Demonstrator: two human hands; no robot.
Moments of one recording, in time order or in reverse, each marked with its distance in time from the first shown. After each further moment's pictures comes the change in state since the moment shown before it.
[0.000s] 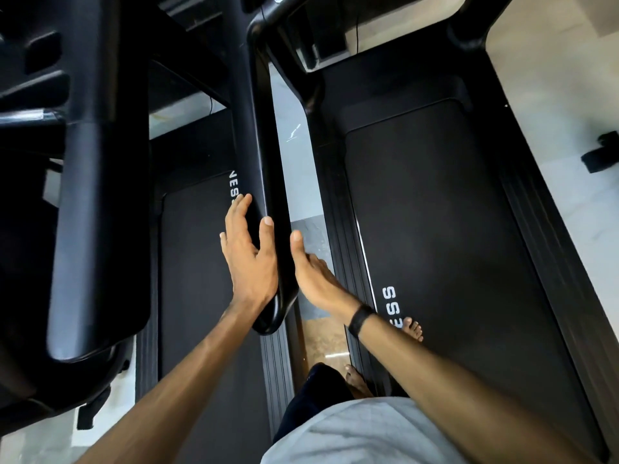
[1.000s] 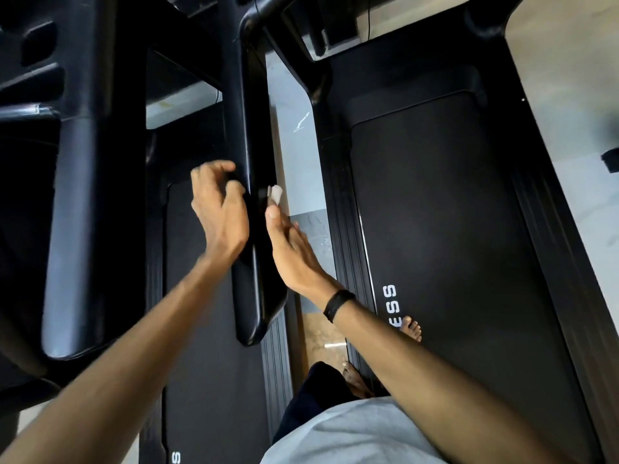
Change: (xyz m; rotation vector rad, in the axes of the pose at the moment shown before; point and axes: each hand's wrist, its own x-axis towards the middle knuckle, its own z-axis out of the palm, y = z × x) left_hand 0.084 0.028 0.005 0.044 0.146 -0.013; right_hand 0.017 -0.044 -0.014 0.059 0.022 -0.215
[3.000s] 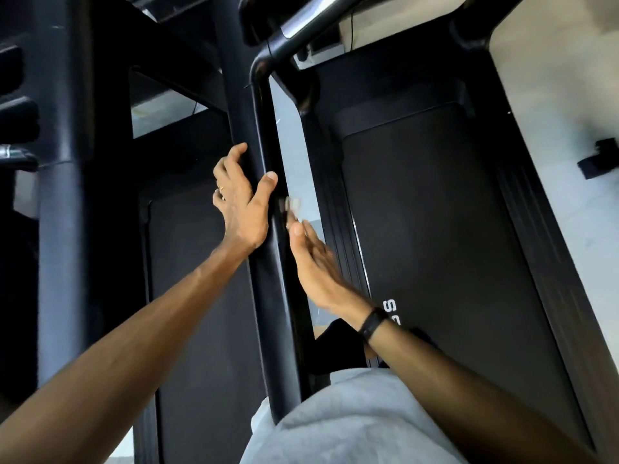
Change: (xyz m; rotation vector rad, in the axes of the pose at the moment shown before) left_hand 0.110 -0.009 0.038 0.064 -0.291 0.004; right_hand 0.073 -0.038 -0.016 -0.125 0.007 0.124
